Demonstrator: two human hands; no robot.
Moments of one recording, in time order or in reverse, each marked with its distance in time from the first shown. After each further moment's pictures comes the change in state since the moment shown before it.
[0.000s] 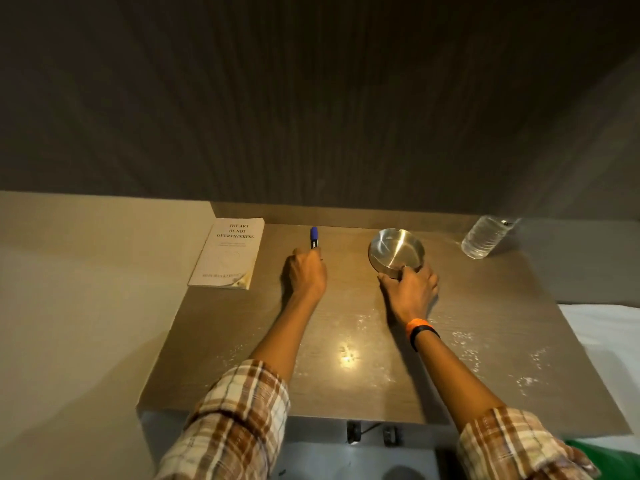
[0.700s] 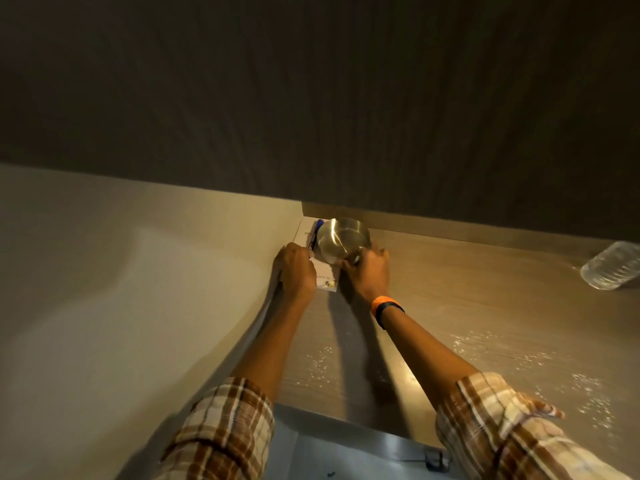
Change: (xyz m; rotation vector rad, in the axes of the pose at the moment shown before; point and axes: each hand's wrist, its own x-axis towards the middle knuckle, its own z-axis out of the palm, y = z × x) left_hand 0.025 -0.156 -0.093 -0.091 0.217 -0.169; right_hand -0.063 -0.217 0.084 0.256 -0.248 -0.450
